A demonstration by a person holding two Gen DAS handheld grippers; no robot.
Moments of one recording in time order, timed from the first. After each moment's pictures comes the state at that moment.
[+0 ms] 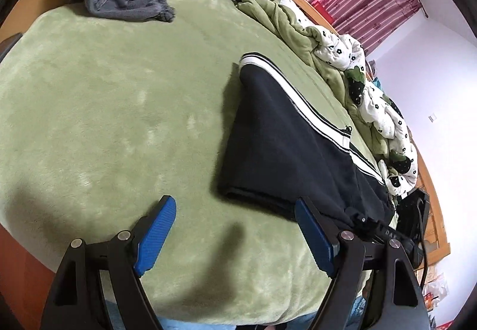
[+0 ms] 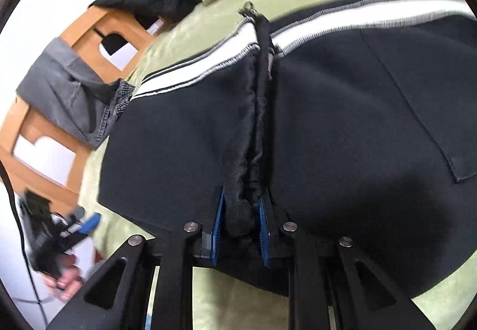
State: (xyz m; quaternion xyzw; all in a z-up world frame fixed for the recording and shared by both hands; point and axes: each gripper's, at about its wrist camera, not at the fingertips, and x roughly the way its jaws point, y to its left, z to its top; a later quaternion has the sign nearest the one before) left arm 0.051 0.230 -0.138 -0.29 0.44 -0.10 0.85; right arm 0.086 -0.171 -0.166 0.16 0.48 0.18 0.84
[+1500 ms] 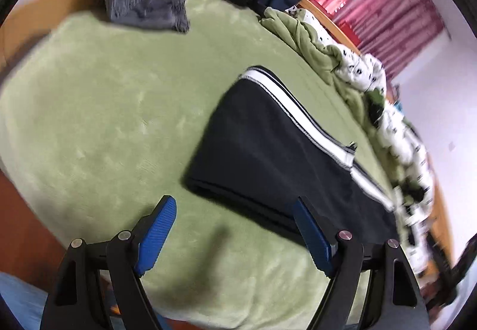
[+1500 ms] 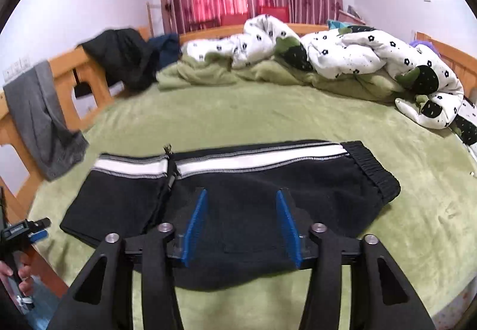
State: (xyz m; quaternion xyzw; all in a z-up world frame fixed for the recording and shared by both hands) left arm 0.034 0.204 -0.117 -0.33 0.42 -0.01 0.84; right arm 0.016 -0.297 -0.020 0.03 0.31 0.01 0.95
